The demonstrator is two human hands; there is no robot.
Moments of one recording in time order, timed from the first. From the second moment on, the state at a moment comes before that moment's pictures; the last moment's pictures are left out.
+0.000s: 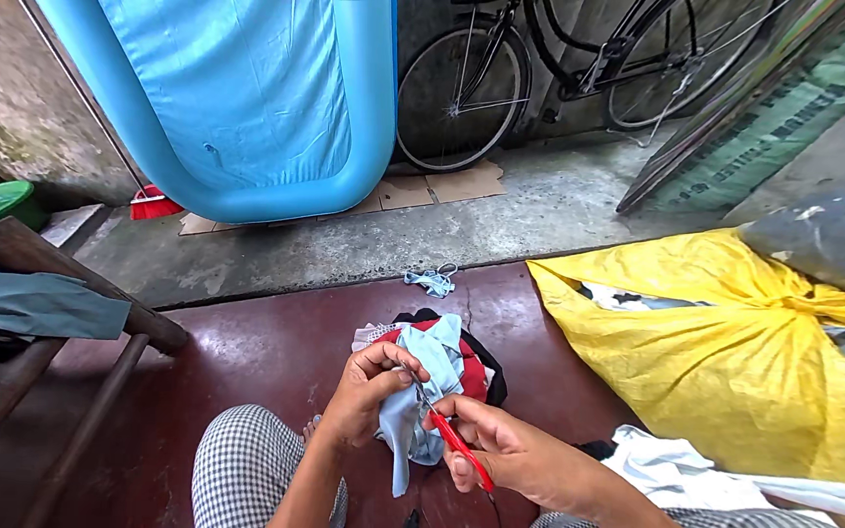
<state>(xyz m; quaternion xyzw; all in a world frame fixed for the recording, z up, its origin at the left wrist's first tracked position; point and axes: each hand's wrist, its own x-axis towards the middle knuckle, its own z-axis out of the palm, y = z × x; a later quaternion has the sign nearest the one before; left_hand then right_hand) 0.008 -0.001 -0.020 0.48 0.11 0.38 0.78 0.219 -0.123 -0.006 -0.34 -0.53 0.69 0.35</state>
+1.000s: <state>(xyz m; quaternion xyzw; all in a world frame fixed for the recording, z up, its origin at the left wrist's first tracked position) 0.016 -0.003 -0.029 0.39 0.02 0.37 0.84 0.217 -0.127 0.000 -0.28 -0.52 0.71 0.39</state>
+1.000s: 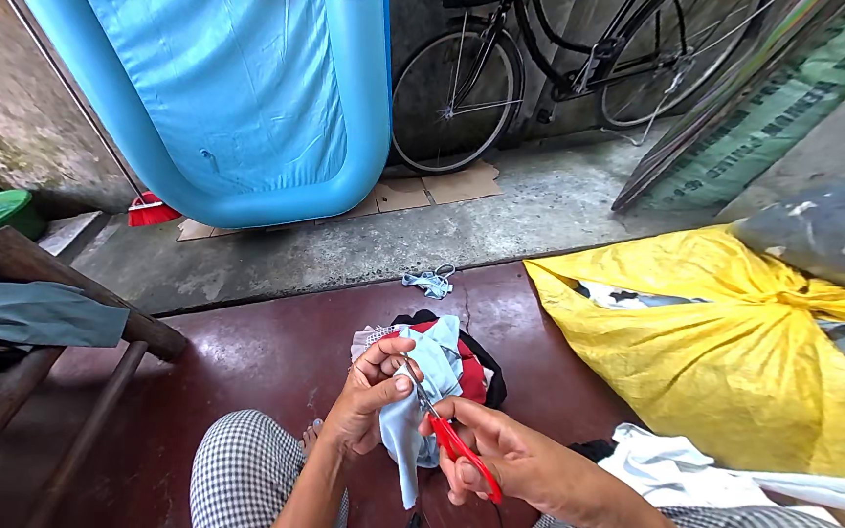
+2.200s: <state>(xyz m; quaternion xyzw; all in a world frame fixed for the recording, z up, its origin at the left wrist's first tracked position) 0.015 0.011 -0.039 0.65 0.15 0.23 0.71 0.242 -0.127 0.033 -0.52 -0.43 0.54 0.50</state>
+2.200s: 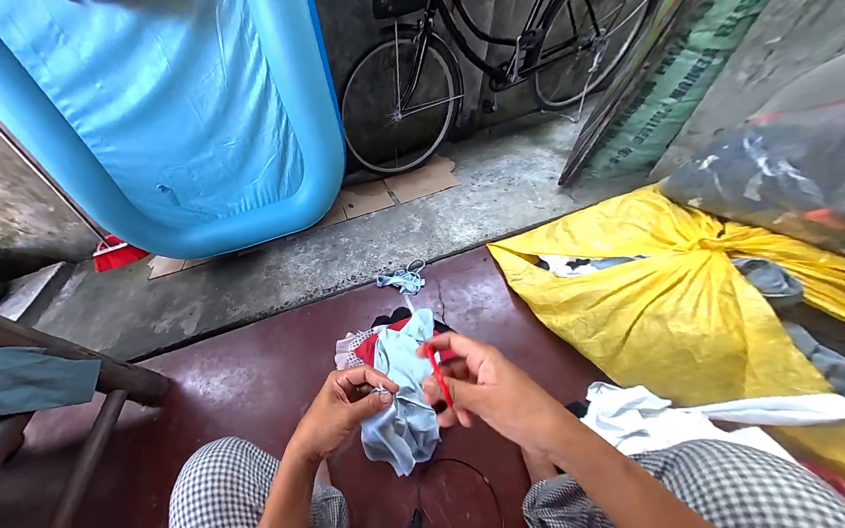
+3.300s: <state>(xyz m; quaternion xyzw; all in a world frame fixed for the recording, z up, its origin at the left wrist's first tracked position) 0.228 0.211 0.008 0.82 0.41 0.22 0.34 0.341 -0.157 0.064 -0.70 -0.46 0.15 0.53</state>
